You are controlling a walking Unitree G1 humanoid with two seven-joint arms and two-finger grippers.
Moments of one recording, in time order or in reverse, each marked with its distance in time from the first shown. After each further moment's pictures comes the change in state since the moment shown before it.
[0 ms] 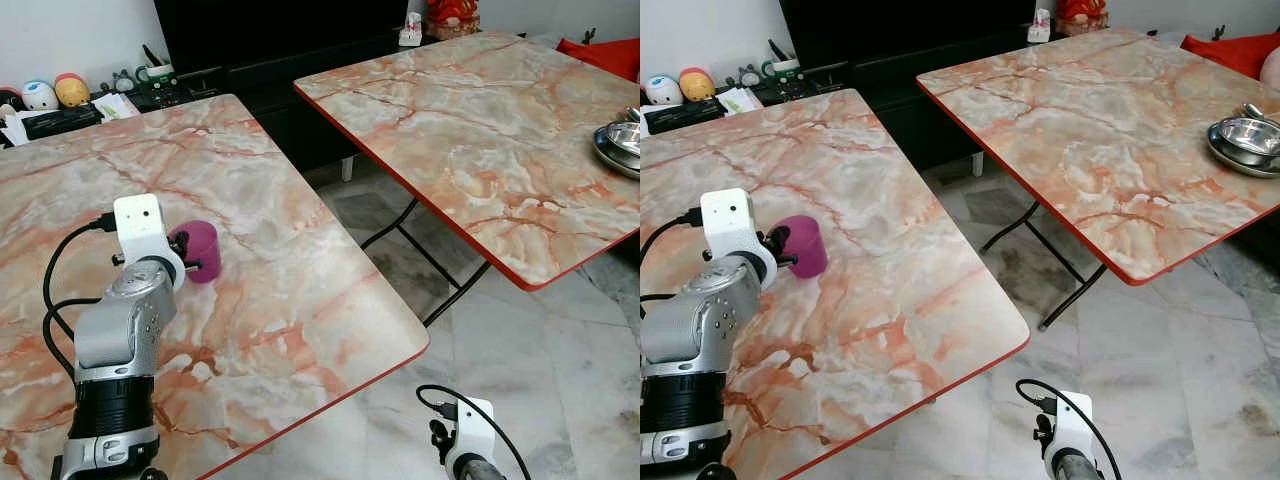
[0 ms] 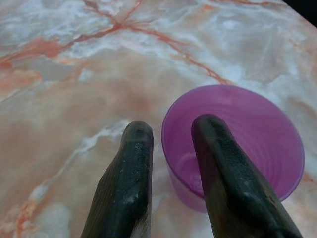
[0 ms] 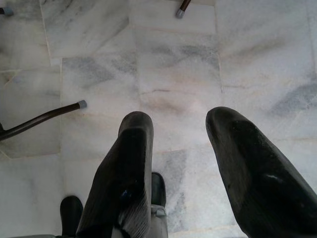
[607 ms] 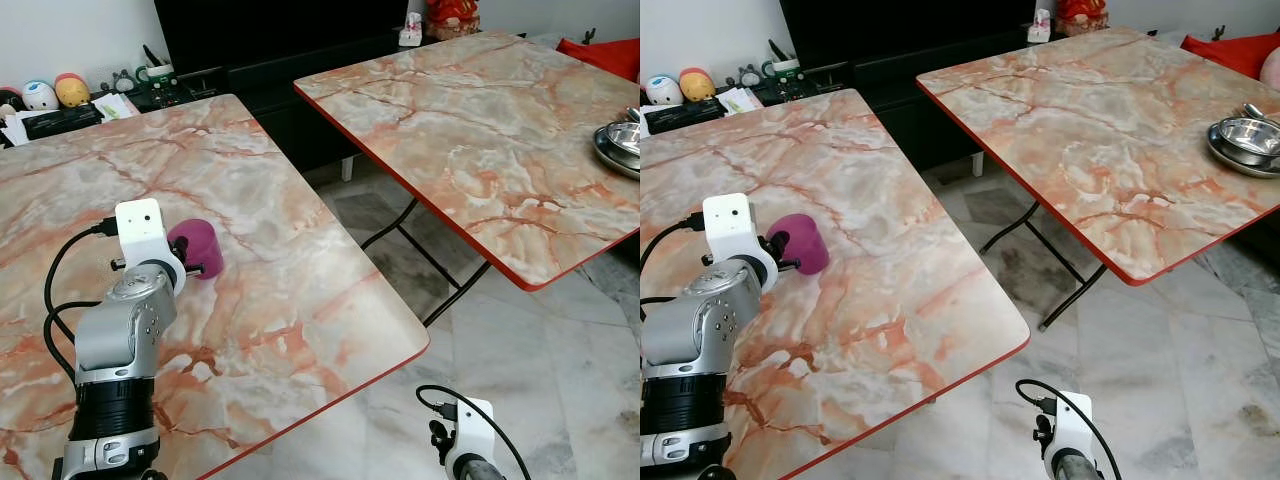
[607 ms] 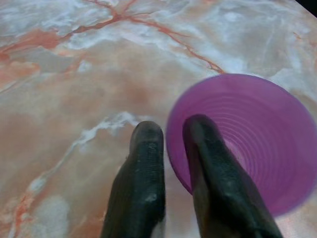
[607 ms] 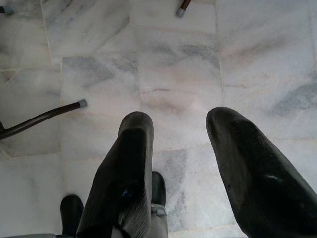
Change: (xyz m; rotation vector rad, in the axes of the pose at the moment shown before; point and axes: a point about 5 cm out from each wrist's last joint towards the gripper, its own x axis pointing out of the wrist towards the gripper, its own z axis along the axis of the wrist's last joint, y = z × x) left arm 0.000 0.000 -0.002 -0.007 0.017 0.001; right arm 0.000 0.000 0.000 -0.001 0.003 0.002
